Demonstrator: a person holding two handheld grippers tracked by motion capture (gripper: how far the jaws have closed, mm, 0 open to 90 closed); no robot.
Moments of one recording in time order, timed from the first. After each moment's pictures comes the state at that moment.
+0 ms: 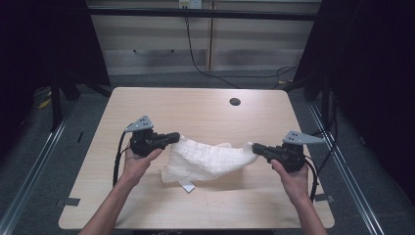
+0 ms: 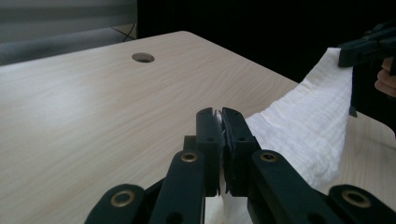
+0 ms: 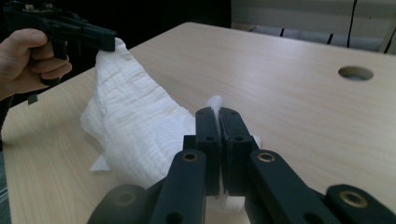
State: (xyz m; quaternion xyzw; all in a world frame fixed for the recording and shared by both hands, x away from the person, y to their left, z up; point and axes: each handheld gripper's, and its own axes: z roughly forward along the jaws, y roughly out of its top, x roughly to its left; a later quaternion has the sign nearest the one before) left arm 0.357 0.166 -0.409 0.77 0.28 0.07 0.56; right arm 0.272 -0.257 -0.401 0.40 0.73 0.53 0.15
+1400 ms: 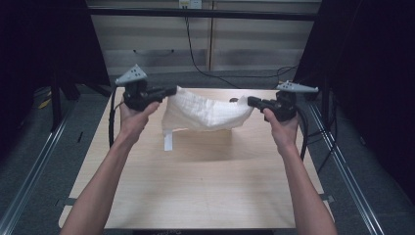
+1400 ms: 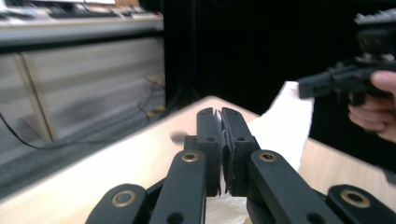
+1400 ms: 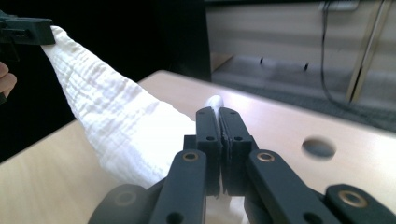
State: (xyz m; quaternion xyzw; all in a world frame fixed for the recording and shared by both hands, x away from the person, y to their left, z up) left arm 0.401 0.157 -0.332 0.75 0.26 0.14 0.59; right arm 0.372 -0.250 -0.356 0.42 0.70 0.55 0.17
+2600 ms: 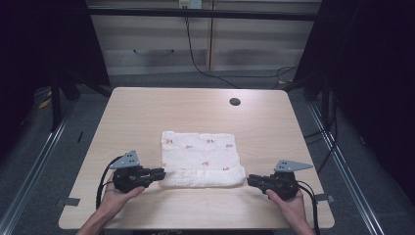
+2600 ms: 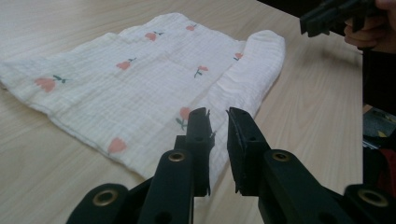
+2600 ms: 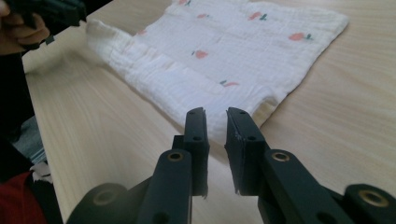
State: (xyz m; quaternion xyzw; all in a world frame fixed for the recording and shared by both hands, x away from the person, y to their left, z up) left arm 0.281 0.216 -0.464 0.82 0.26 0.03 0.51; right arm 0.231 -0.254 -0.476 0.42 0.76 0.49 0.07
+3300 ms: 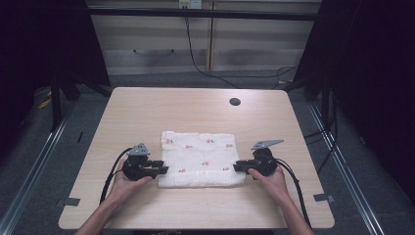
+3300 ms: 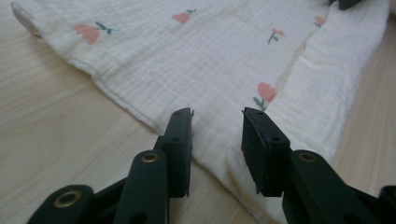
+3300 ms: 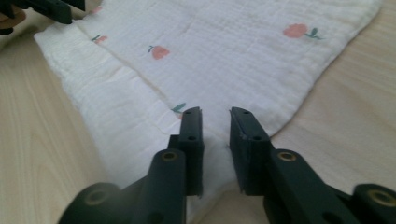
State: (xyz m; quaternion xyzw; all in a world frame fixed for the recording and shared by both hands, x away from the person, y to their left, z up) left arm 0.331 0.199 -0.499 0.85 0.31 0.03 0.42; right arm 0.311 -0.224 -0.496 0.42 0.81 0.42 0.01
